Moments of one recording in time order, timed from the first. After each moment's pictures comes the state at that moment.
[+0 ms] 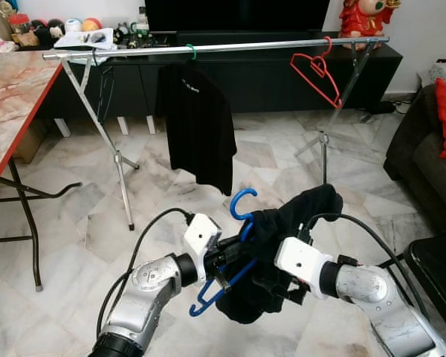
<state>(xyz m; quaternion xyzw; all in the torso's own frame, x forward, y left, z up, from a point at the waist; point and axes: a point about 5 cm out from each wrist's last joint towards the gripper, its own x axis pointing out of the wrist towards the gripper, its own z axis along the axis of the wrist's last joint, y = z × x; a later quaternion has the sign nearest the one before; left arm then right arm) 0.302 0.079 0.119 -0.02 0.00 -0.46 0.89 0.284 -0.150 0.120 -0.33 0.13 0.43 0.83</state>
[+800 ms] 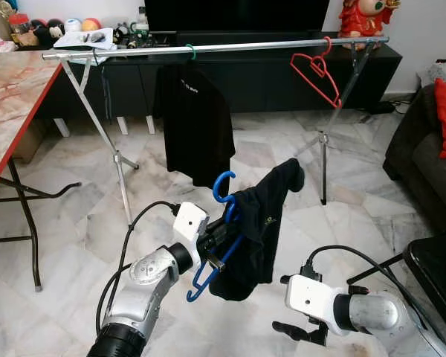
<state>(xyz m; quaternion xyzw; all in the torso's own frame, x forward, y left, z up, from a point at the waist) 0.319 0.095 0.120 -0.02 -0.02 -0.37 0.93 0.260 -0.176 0.104 -0.36 0.21 0.44 0.79</state>
